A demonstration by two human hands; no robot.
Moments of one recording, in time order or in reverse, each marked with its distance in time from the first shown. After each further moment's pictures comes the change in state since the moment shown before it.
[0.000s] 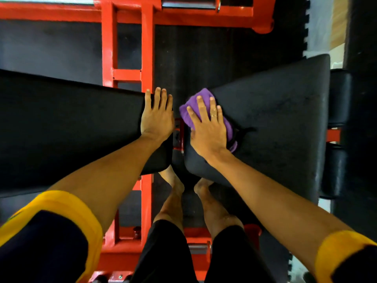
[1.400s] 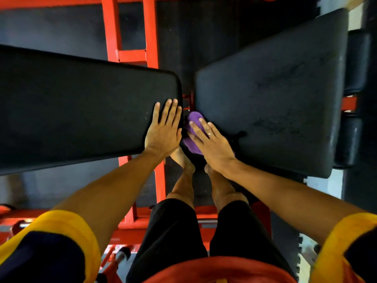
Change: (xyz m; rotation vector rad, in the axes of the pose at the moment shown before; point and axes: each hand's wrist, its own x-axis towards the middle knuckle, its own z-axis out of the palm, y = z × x) left_hand -0.110 0.012 0.028 -0.018 0.080 0.162; right_hand -0.108 -0.026 0.036 -0.330 -0.201 -0.363
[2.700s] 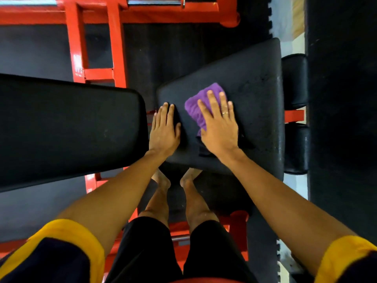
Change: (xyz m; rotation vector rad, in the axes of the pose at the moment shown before) left_hand 0.079 0.086 -0.024 -0.813 0.105 -0.238; right_hand -0.023 0.131 -0.034 0.269 0.208 0.476
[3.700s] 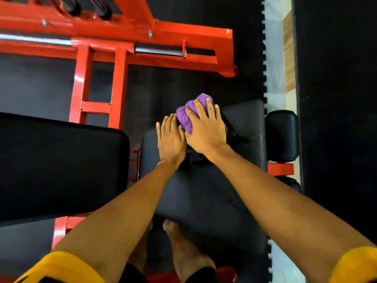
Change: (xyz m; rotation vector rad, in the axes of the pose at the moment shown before) left_hand 0.119 0.086 0.010 -0.285 0.262 -0.212; right_hand 0.136 0.045 -0.034 -0.031 -0.104 -0.109
